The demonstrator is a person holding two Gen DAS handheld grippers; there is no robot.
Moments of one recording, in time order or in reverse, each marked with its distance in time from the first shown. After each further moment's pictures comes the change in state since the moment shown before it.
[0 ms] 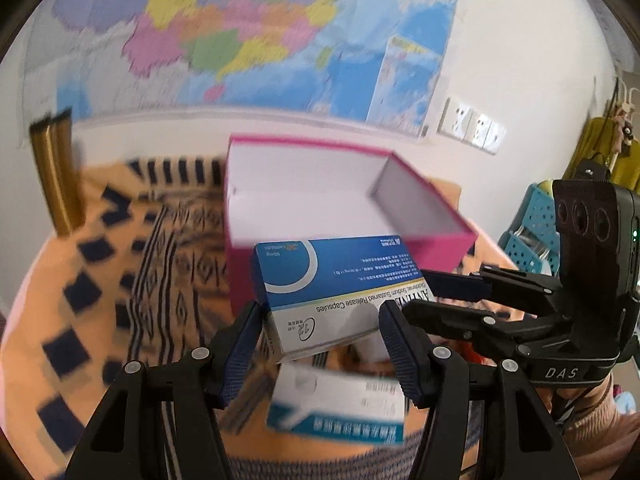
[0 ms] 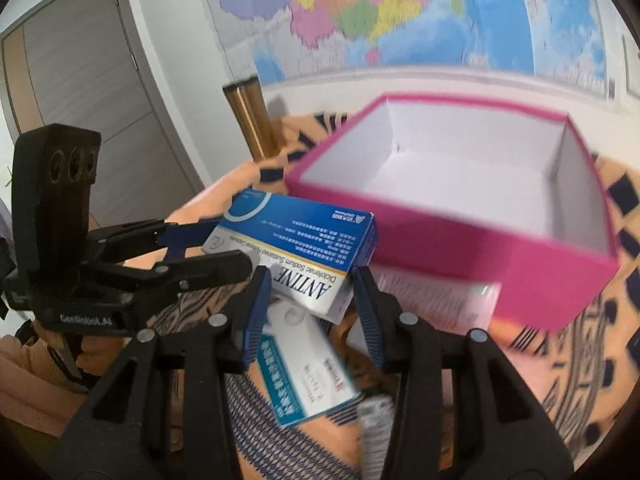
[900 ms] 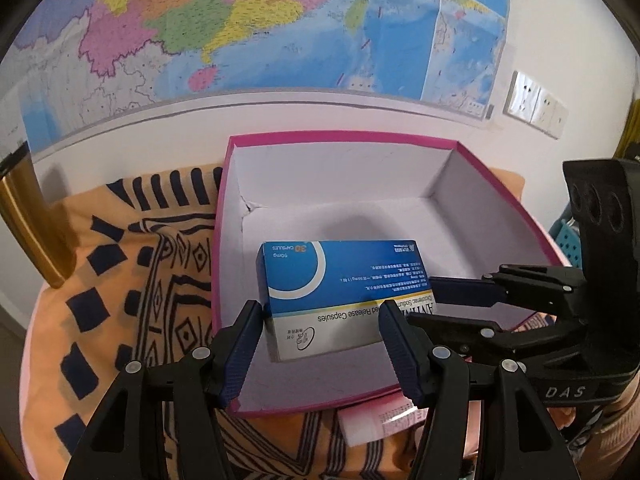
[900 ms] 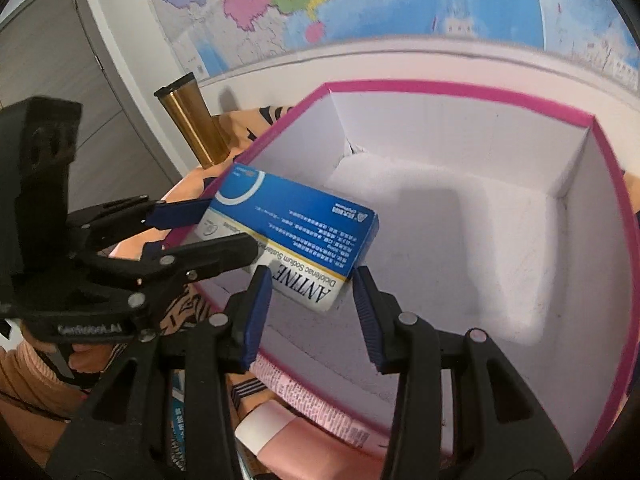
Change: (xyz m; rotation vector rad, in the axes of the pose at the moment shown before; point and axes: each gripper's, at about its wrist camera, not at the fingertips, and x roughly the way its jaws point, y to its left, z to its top) left arm 0.109 0.018 0.064 0.031 0.139 0.149; right arm 0.078 -0.085 0.054 0.082 0.136 -0.001
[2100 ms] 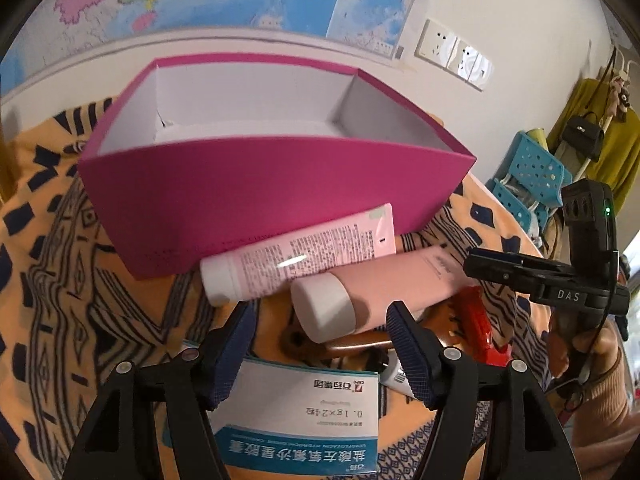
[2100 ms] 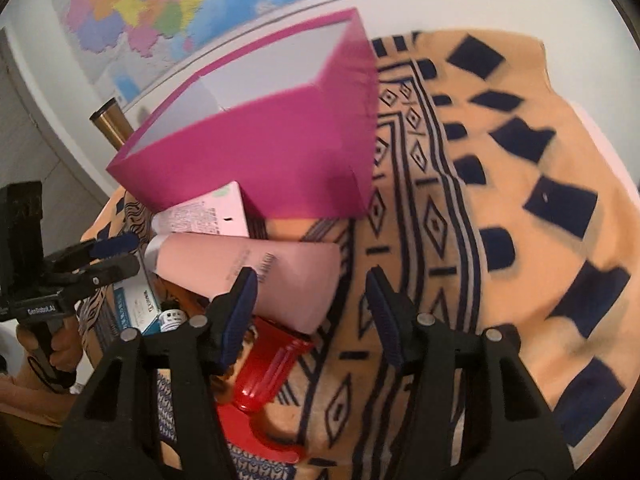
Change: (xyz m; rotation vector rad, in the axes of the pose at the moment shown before) left arm -0.013 -0.056 -0.103 0.016 0.067 -0.248; right arm -0.108 -0.059 -0.146 0.290 -0.056 -0.226
